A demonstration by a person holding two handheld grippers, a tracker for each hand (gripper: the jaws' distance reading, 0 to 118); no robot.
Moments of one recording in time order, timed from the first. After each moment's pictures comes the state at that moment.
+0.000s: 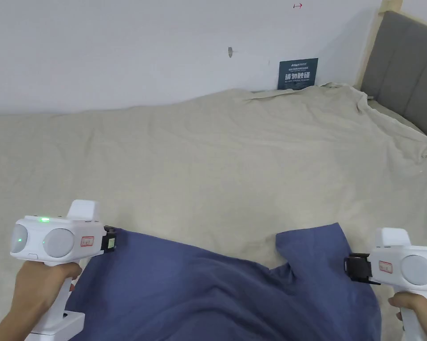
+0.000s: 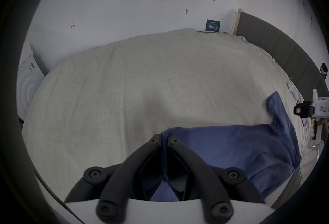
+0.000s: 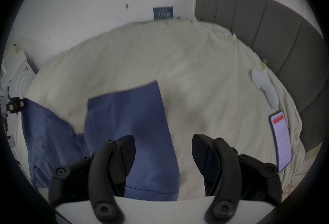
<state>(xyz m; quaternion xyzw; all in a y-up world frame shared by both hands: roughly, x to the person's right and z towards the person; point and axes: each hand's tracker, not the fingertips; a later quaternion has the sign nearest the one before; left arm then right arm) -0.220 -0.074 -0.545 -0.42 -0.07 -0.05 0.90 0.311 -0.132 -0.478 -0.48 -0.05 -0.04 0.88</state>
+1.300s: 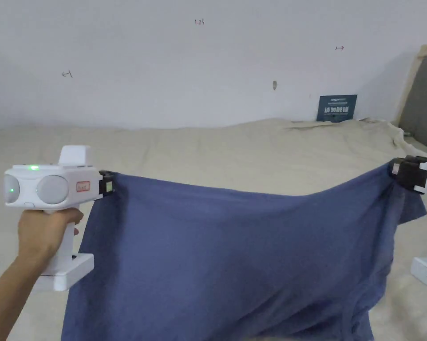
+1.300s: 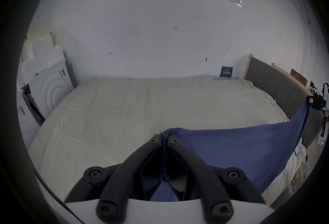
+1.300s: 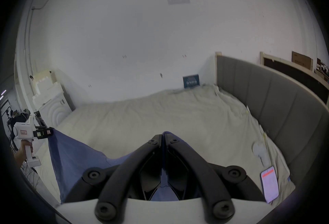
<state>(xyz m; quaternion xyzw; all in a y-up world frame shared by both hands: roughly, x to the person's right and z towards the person) -0.294 0.084 -0.466 -0.27 0.01 0.00 0.96 0.287 0.116 -0.438 -0.19 0.06 -0.07 0.98</state>
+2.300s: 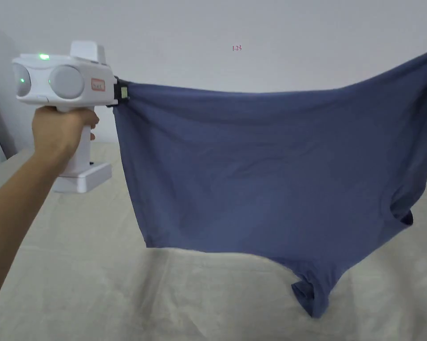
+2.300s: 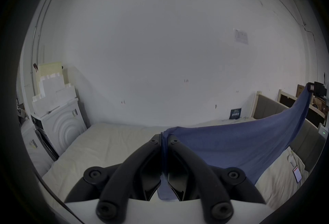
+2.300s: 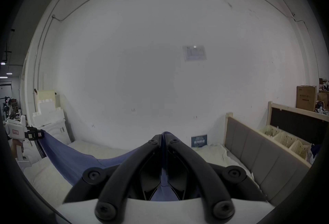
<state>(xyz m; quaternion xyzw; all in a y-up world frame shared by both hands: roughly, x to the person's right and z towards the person) -0.305 0.231 -0.536 -0.15 0.05 -0.02 0.99 0.263 0.255 -0.541 -0.04 0.06 -0.04 1.00</state>
